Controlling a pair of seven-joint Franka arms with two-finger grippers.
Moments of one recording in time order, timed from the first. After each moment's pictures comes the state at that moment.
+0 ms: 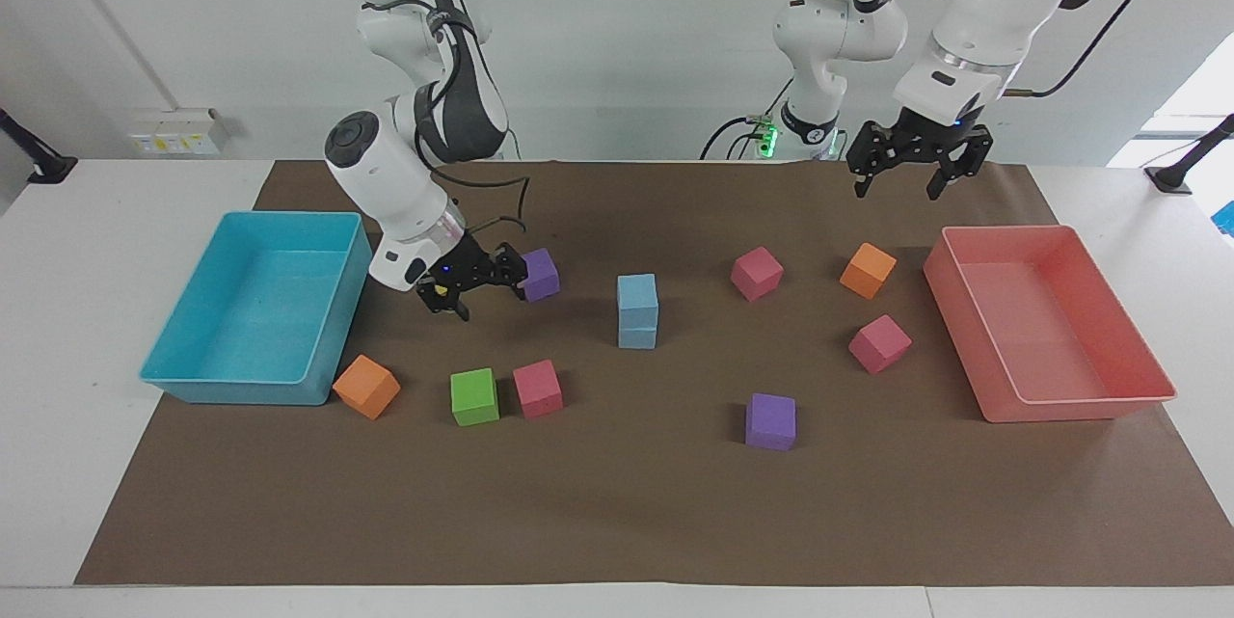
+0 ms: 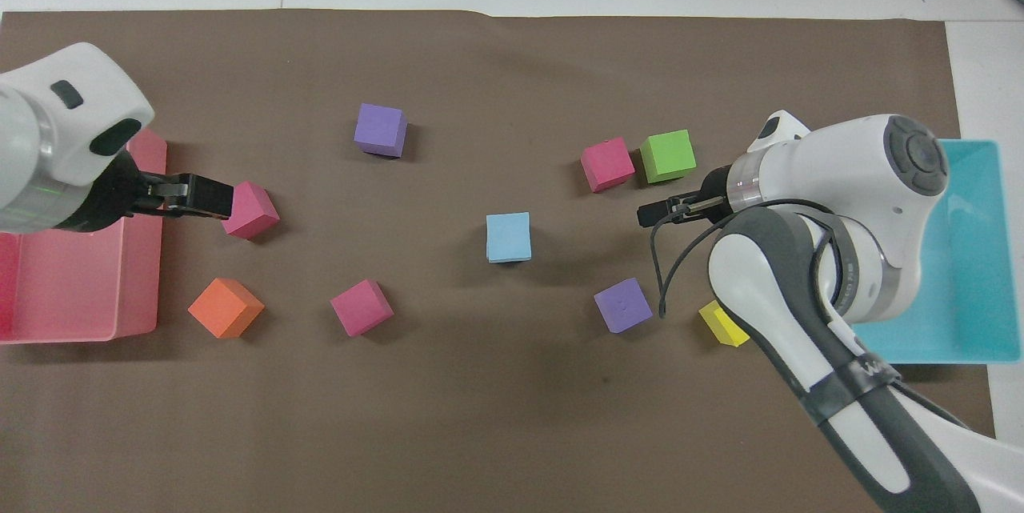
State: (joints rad) left arm -0.17 -0.02 -0.04 -1.59 -0.02 1.60 -0.13; right arm 0.17 0.15 0.02 -1.95 0.25 2.15 -0.16
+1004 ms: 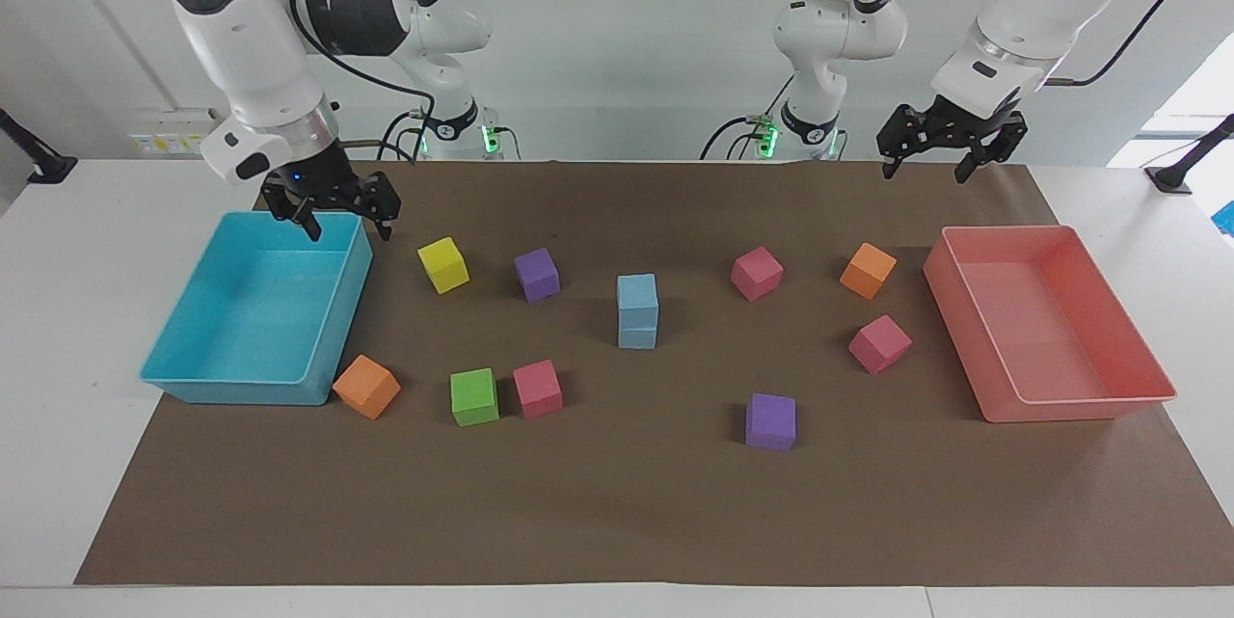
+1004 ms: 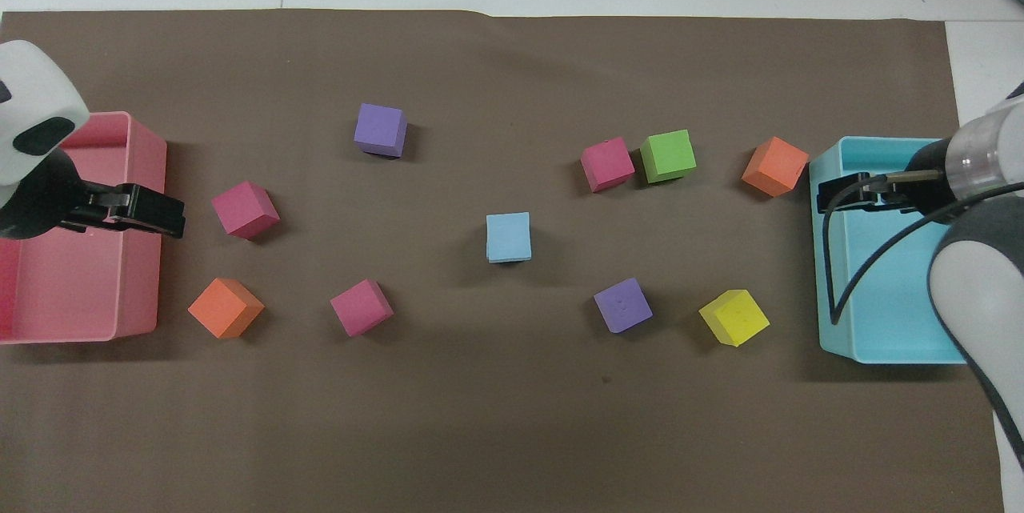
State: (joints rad) left arm -0.12 -0.02 -0.04 -1.56 -0.02 1.49 -0.04; right arm 0.01 -0.04 0.00 -1.77 0.01 1.76 0.03
